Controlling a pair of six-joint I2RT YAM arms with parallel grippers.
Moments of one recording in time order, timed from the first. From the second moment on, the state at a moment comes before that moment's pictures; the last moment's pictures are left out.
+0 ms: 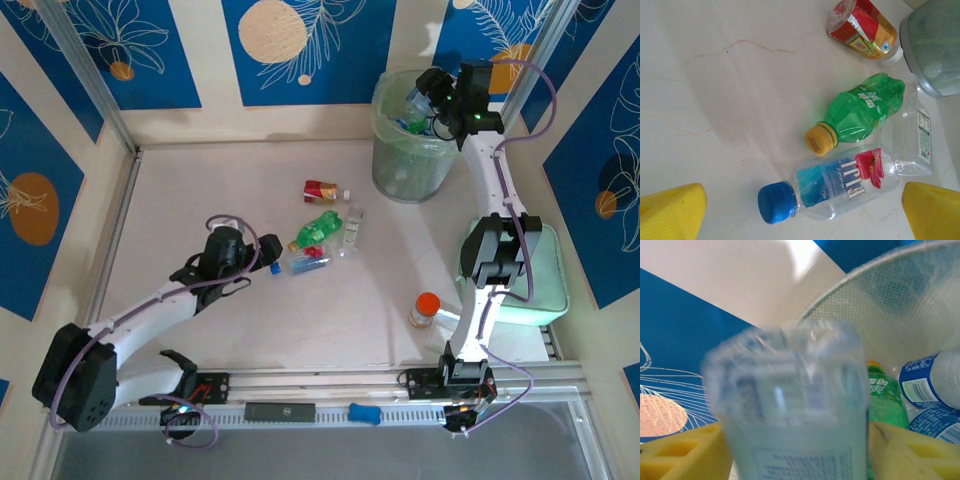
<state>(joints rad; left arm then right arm) -0.52 1.16 0.59 -0.07 -0.02 -0.81 -0.01 2.02 2.10 -0.45 -0.16 0.82</state>
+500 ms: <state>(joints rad) -0.52 1.17 0.62 -0.08 0.01 -0.78 0.01 1.73 1.85 -0.41 -0.16 0.72</state>
